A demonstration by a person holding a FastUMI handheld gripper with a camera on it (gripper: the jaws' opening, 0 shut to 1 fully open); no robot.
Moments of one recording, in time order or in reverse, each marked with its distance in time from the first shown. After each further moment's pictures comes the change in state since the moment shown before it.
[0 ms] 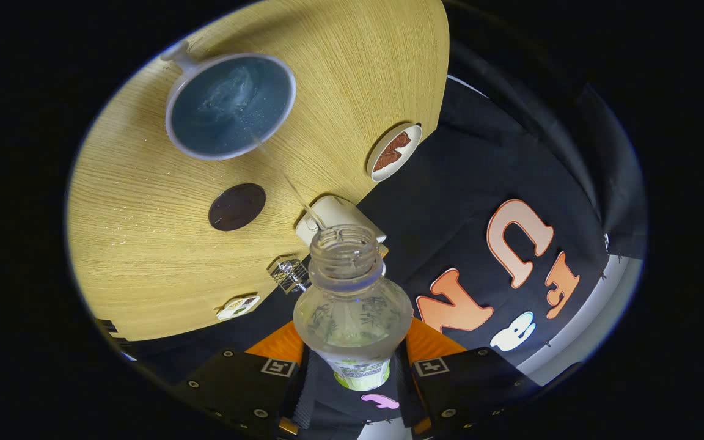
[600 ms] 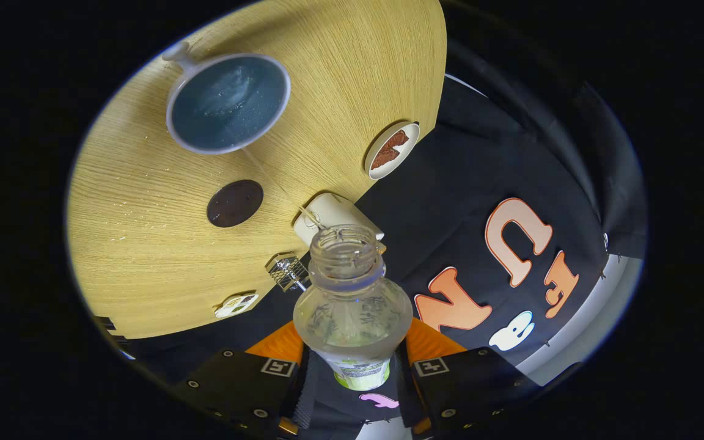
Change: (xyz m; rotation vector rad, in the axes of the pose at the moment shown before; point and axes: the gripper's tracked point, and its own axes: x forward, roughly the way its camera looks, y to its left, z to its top) arm 0.000 -0.001 -0.001 0.007 0.005 0.004
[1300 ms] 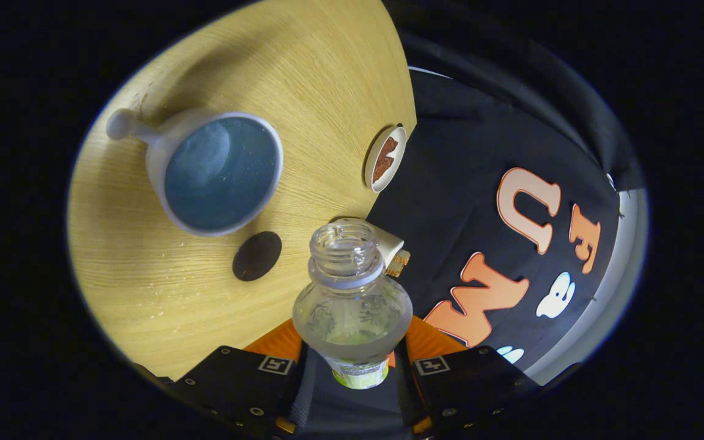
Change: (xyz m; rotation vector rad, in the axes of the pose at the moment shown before) arm -0.006 0.045 0.032 0.366 -0.057 0.068
